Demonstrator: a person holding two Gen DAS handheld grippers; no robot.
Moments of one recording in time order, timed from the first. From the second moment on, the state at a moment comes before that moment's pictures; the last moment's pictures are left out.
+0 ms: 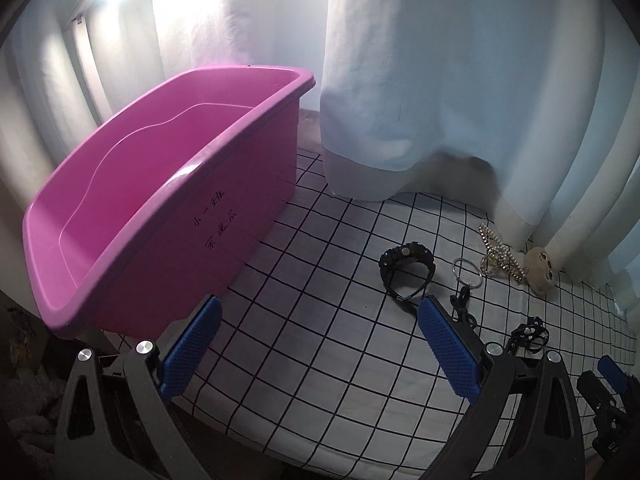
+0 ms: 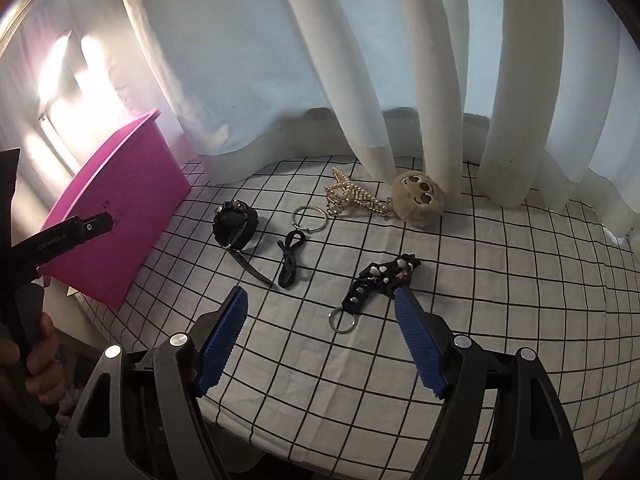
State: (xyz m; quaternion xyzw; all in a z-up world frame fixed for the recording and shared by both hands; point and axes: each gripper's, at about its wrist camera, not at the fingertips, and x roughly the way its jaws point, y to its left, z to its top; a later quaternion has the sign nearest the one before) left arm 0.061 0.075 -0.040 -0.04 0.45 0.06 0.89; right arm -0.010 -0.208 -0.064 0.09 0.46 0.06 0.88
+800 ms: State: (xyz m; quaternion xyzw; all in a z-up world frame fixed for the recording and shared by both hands) left arm 0.127 0.043 -0.125 -0.02 0.48 0.03 0.88; right arm 0.012 -0.236 -0.132 0.16 0.46 -0.03 0.87
